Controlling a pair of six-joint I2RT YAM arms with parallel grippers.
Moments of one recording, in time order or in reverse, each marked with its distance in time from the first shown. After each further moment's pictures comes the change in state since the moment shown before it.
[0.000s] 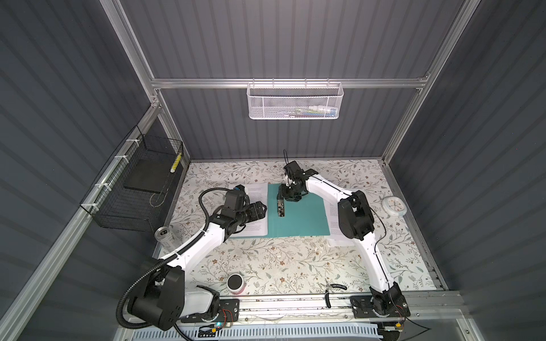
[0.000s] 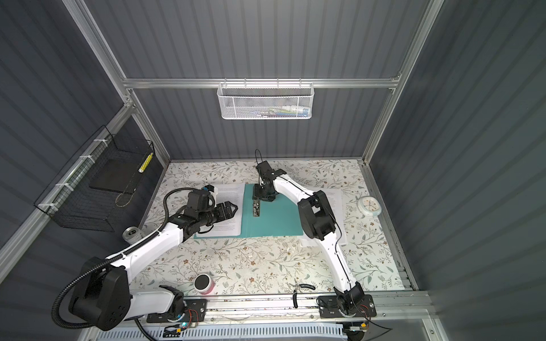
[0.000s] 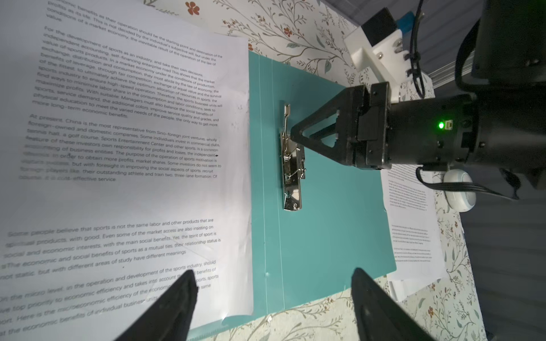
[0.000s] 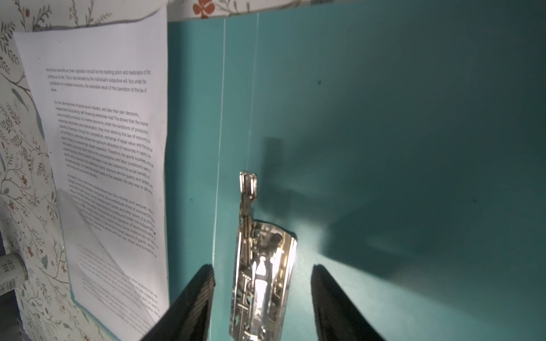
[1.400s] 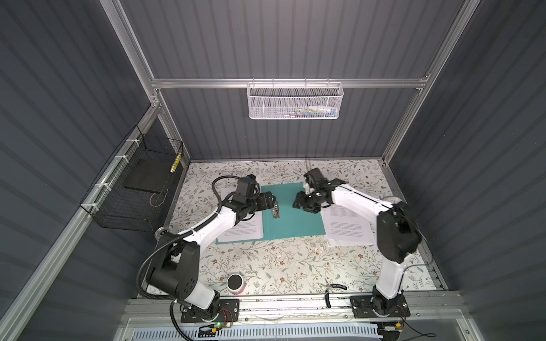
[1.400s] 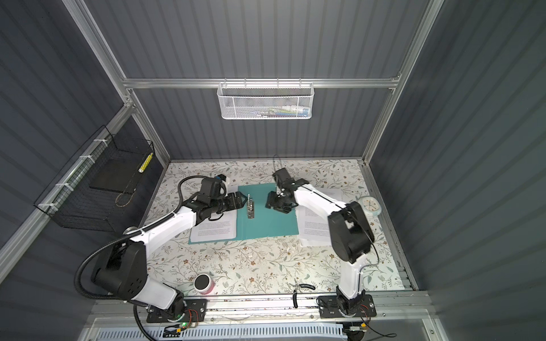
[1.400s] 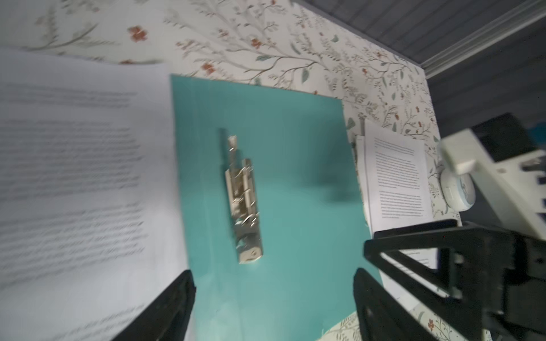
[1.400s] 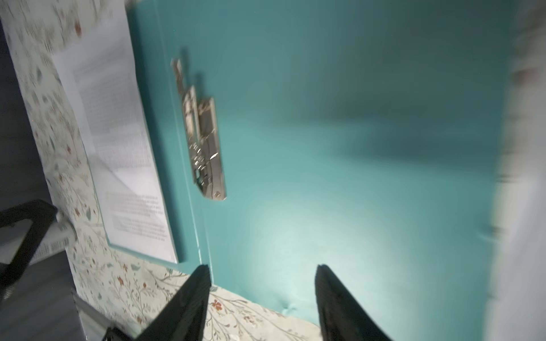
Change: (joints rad) left arm -0.077 0.299 0.306 0.025 0.022 0.048; right arm -0.111 -0.636 -0.710 0.149 0.041 0.145
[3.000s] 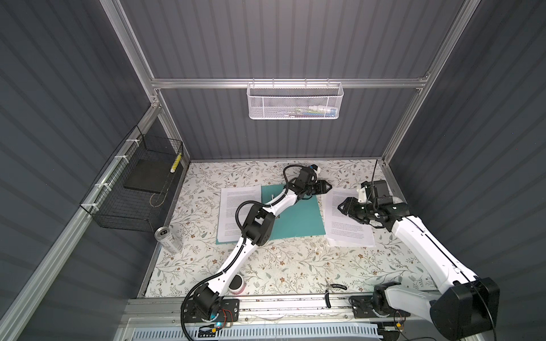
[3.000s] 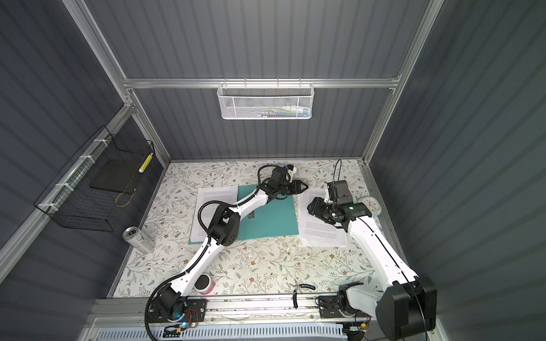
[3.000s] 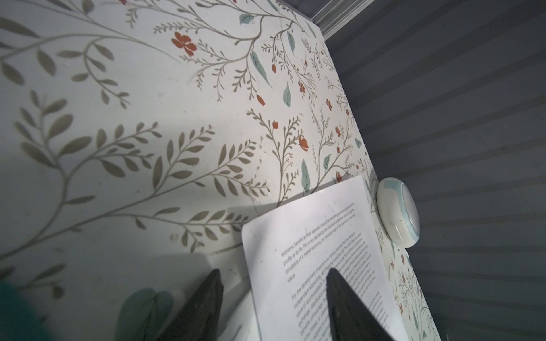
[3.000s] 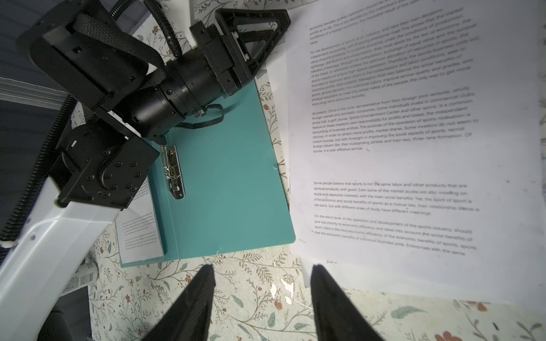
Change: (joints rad) left arm -0.213 1.254 1.418 0.042 0.258 -0.143; right arm -0.273 -0.612 -0.414 -0.057 0.003 -0.056
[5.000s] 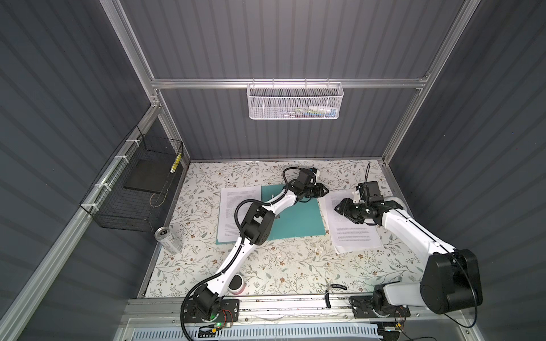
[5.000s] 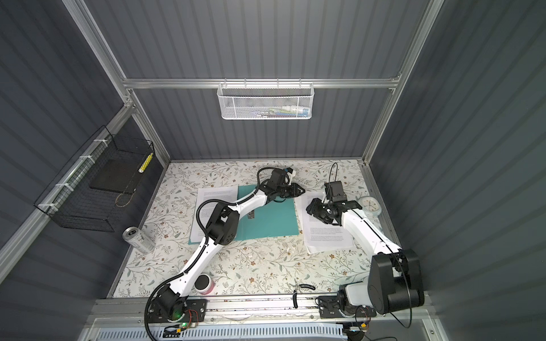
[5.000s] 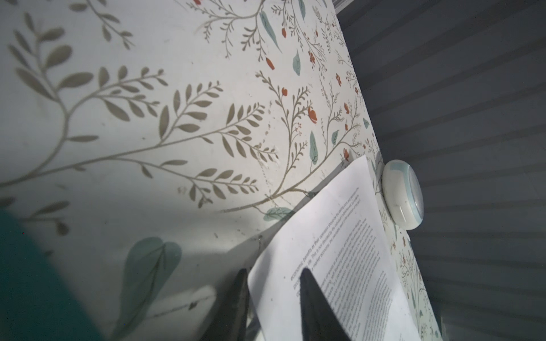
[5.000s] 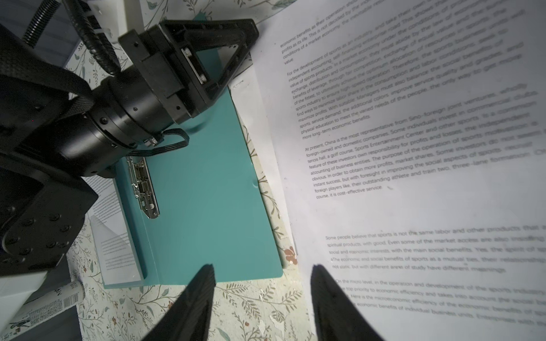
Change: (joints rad) left arm 0.000 -0.065 -0.129 0.002 0.023 0.002; right arm -0.035 0.175 -0.058 0.162 -0.036 0.002
